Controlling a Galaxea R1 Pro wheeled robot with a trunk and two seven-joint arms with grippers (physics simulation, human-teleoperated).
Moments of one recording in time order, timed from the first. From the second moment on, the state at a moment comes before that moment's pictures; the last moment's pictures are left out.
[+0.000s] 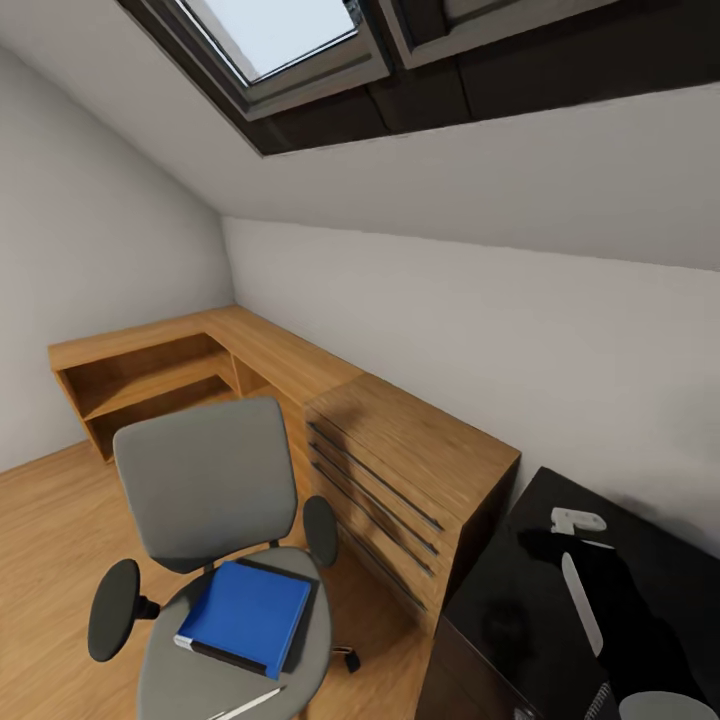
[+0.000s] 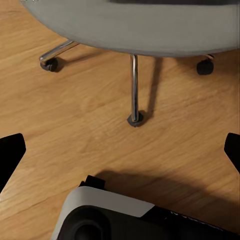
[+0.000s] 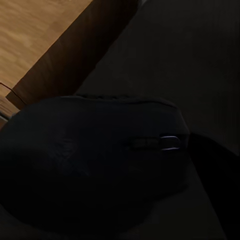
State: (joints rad) left arm -0.02 0.01 -0.13 -0.30 0.46 -0.46 0.01; right arm -0.44 -0.10 -0.21 -1.14 -0.01 0.69 -0.04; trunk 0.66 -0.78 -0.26
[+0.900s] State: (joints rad) left arm -0.02 0.00 -0.14 -0.29 0.46 -0.46 0.01; right arm -0.44 -0.10 -0.22 -1.16 -0.01 0.69 -0.04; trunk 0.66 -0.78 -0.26
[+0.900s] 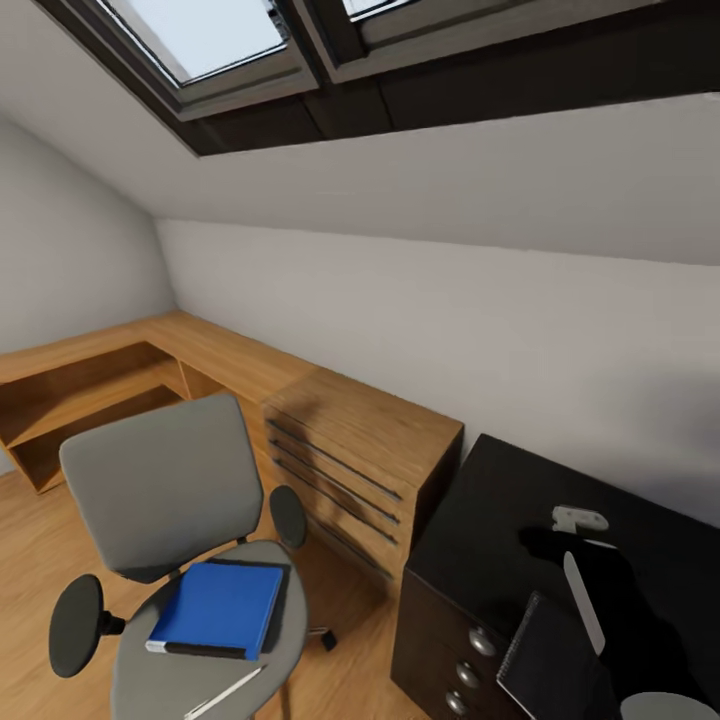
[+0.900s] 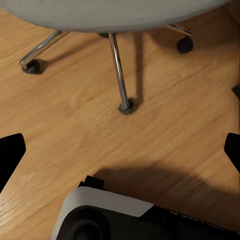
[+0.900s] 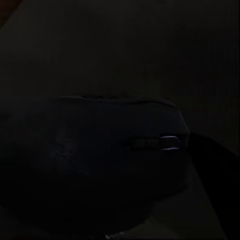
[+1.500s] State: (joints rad) left arm -0.02 0.00 -0.14 -0.22 0.46 -0.45 0.02; right arm -0.44 -0.11 -0.24 -1.17 -0.04 0.68 -0.04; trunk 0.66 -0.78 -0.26
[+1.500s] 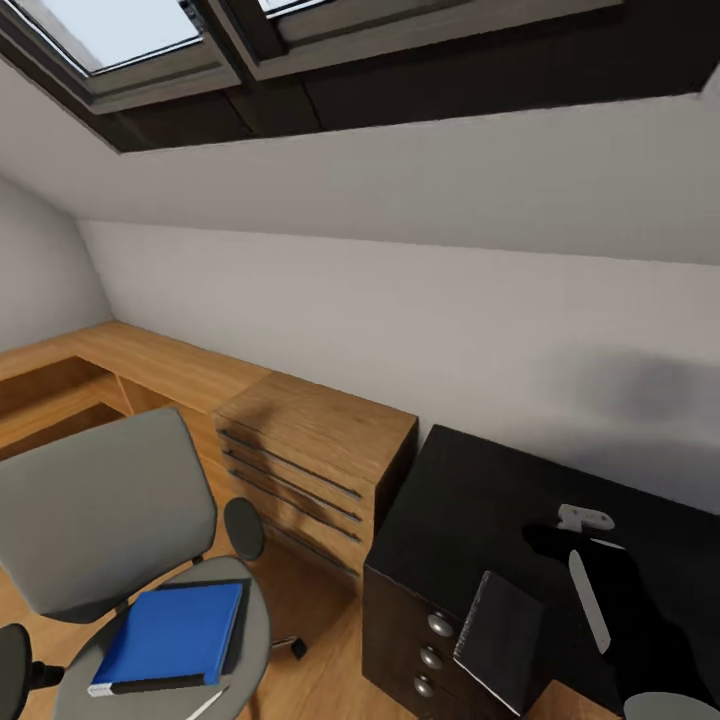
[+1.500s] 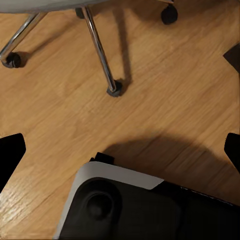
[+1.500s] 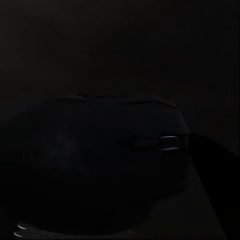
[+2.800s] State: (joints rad) left arm -0.02 0.02 -0.14 -0.19 0.46 -0.46 0.01; right arm -0.44 -0.11 -0.25 -1.17 -0.04 0.68 -0.05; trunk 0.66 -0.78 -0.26
